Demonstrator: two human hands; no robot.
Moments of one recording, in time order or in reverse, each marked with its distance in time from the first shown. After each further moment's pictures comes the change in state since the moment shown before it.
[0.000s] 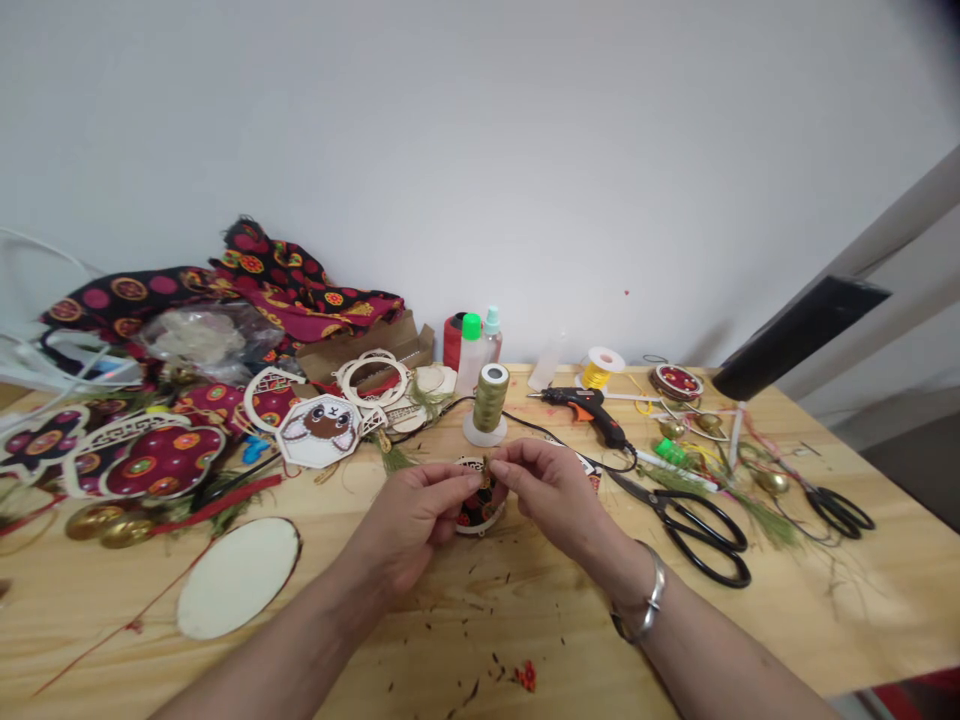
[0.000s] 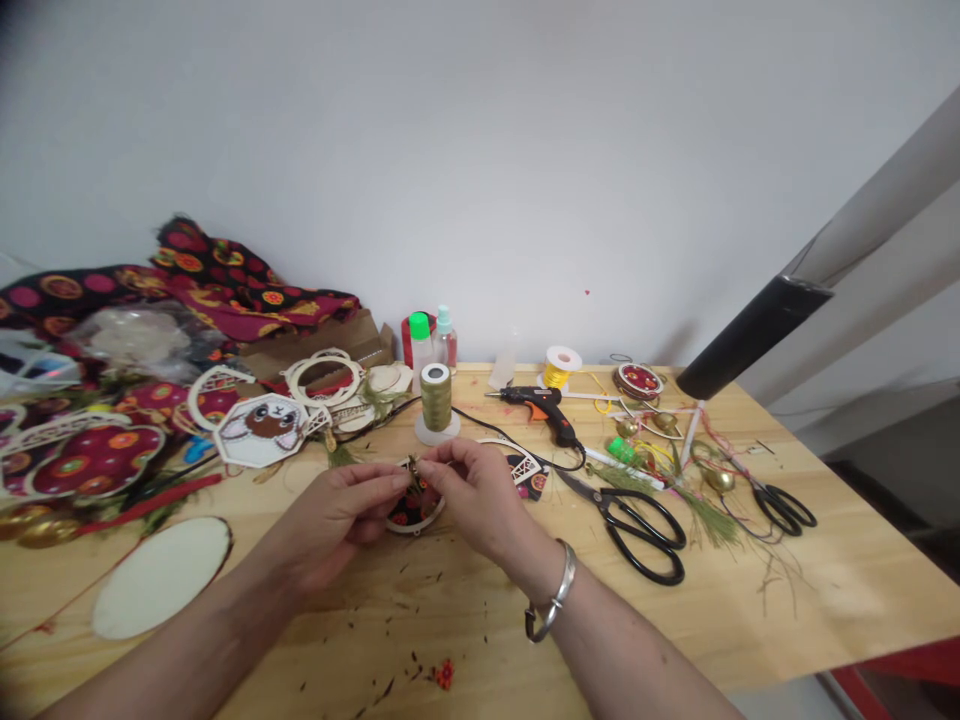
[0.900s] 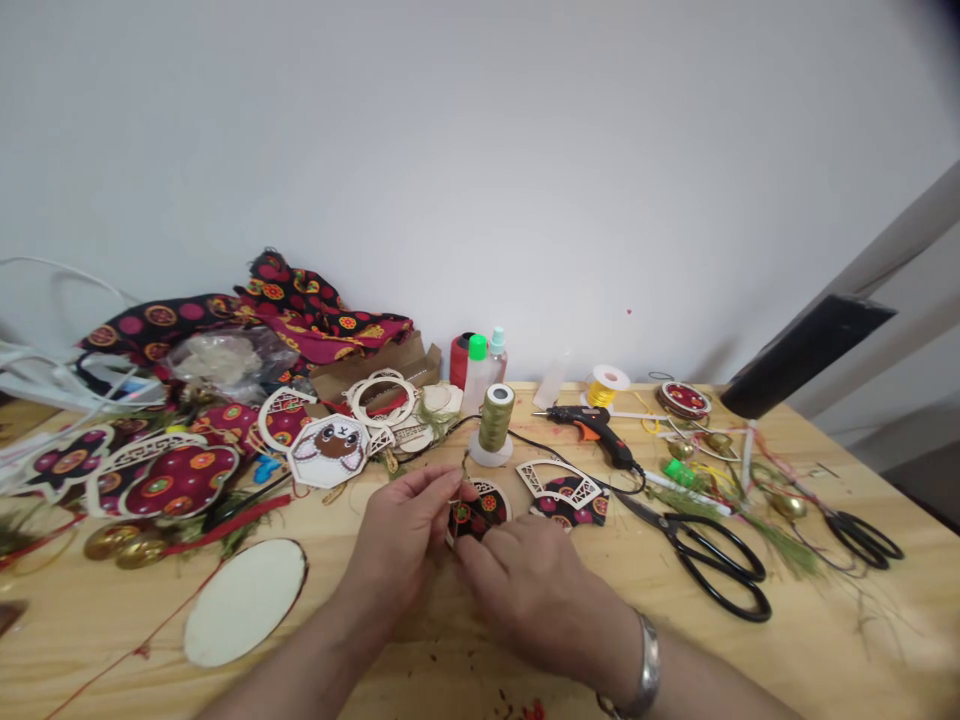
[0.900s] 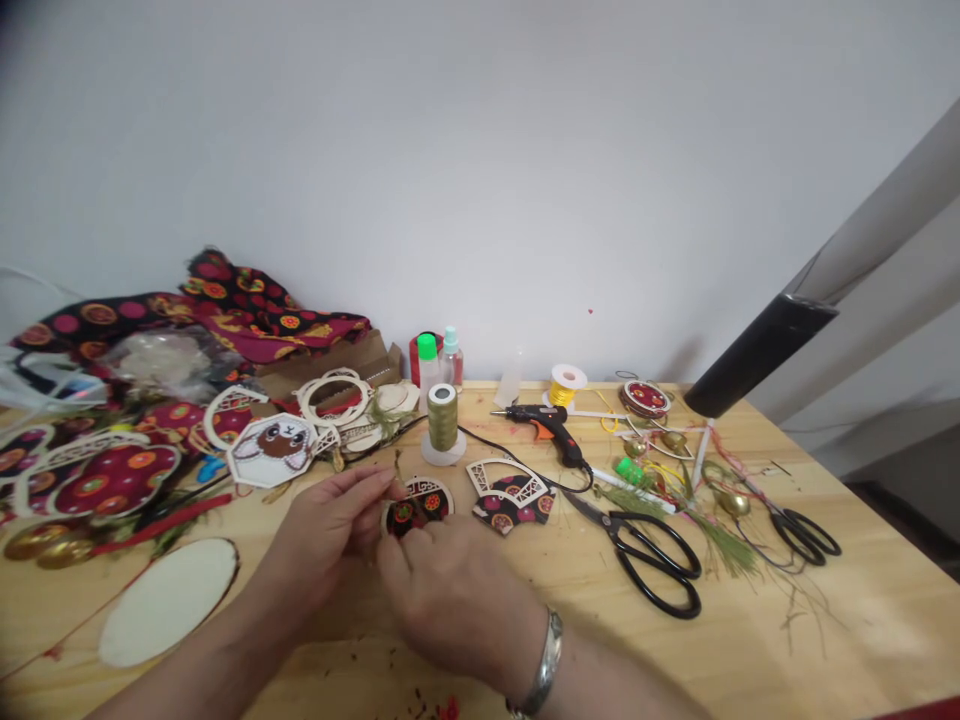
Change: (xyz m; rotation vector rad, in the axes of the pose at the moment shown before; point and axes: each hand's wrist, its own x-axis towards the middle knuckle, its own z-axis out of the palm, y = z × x) left_hand 0.001 0.005 -0.004 -0.077 0.208 0.137; right_hand -0.032 0.006 0.016 -1.257 -0.170 -0.901
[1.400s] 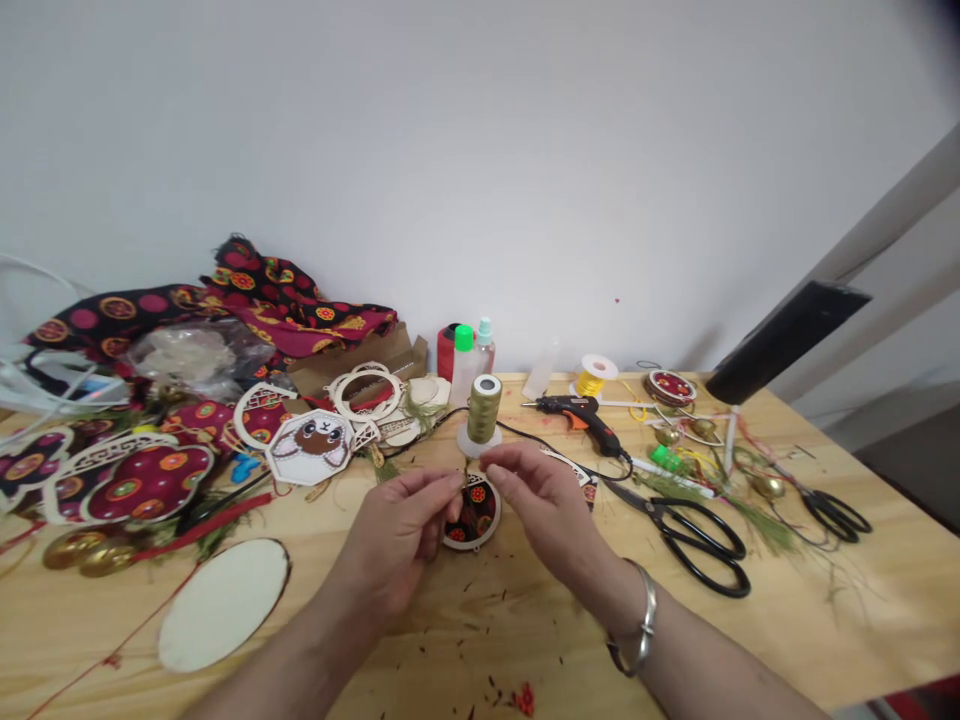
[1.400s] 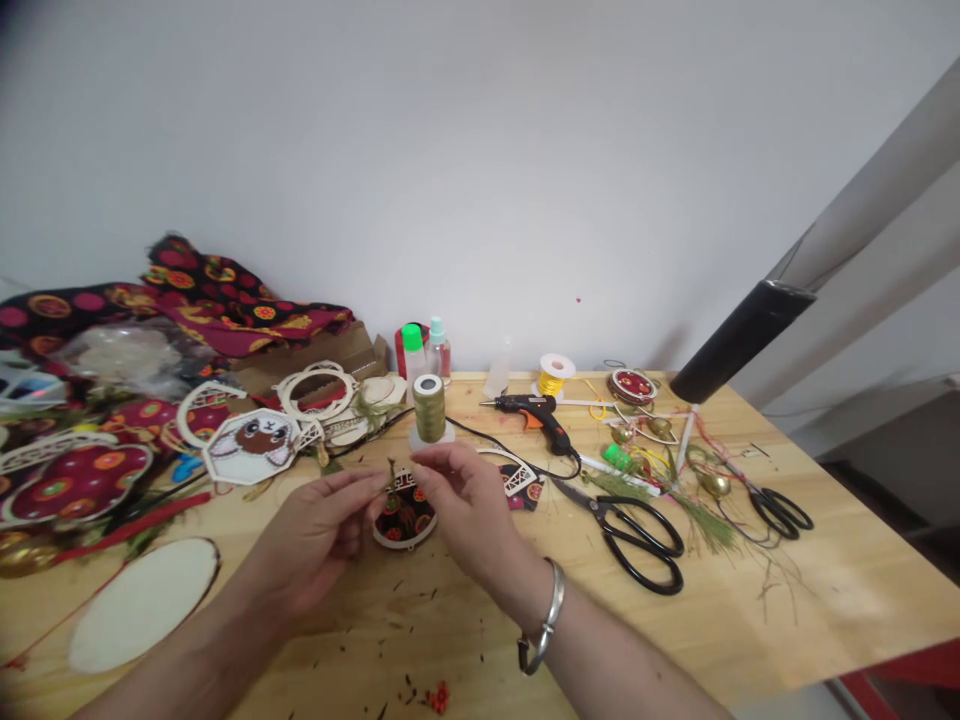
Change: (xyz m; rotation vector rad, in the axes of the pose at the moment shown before) left_hand -0.005 -0.003 0.004 0.020 -0.088 -0.065; right_hand 0.012 0.026 0.002 1.203 0.383 0.820
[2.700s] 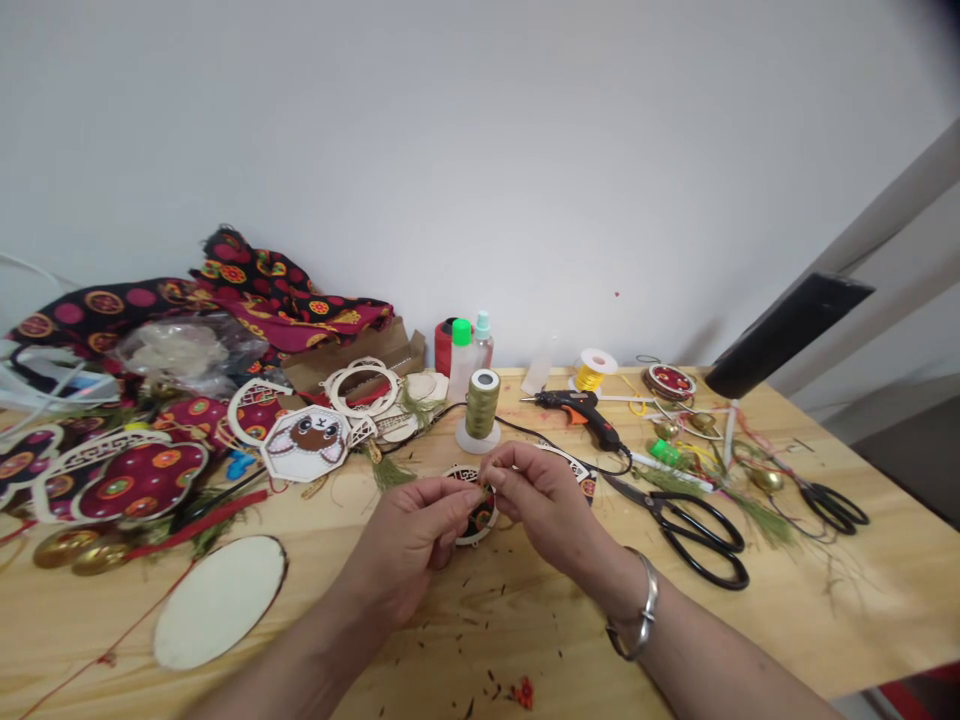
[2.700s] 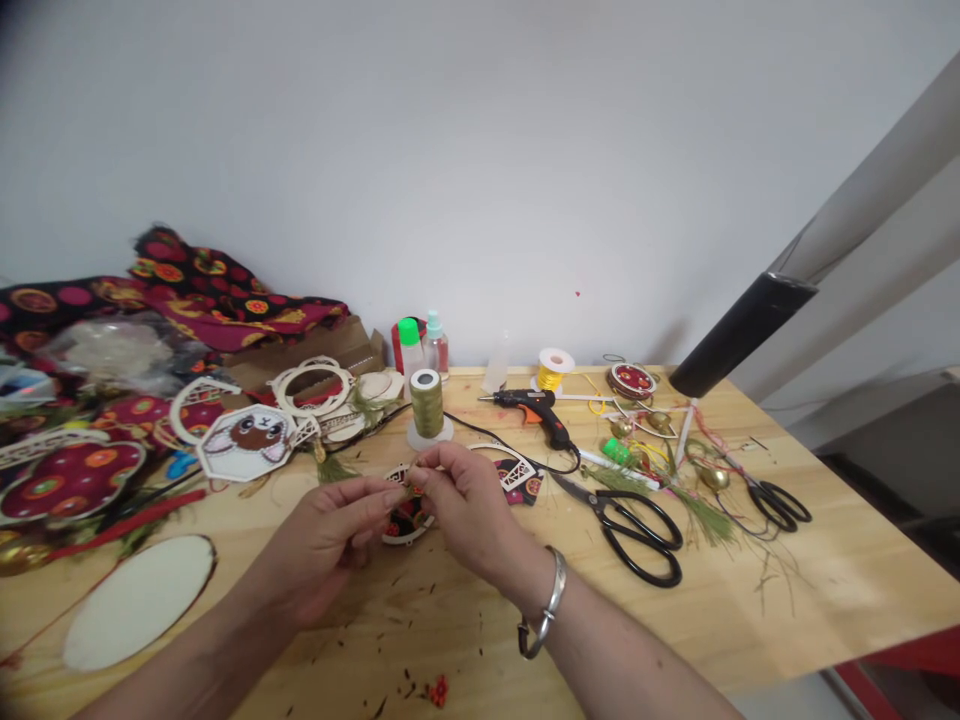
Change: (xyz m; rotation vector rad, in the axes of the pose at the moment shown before) left_hand -0.003 -0.008 0.003 0.081 -0.108 -0.038; right_hand 0.003 0.004 -0.003 0.117 -0.151 0.087
